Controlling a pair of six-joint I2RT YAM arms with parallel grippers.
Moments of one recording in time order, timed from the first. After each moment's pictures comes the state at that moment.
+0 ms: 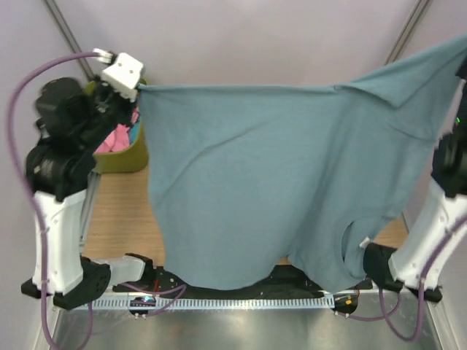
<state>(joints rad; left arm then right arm) -0.29 1.25 2.12 -0.93 0.05 0.44 -0.28 1.31 2.39 -0.65 0.12 -0.28</state>
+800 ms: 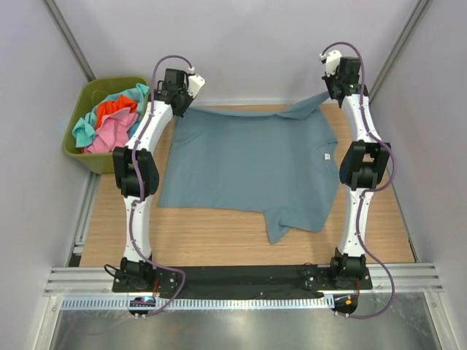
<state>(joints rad) -0.20 2.29 2.25 -0.69 -0.08 0.54 -0.08 2.40 2.38 -0.49 0.02 -0.49</state>
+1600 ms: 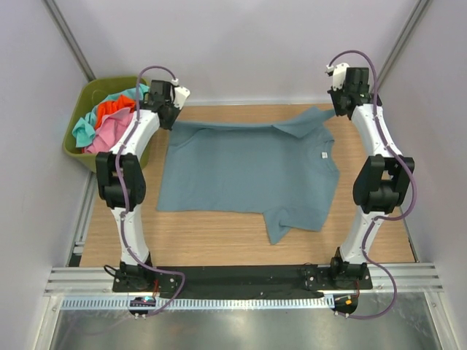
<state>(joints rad) -0.14 2.09 1.89 -0.63 -0.11 0.47 -0.06 1.98 1.88 -0.55 0.07 -0.41</state>
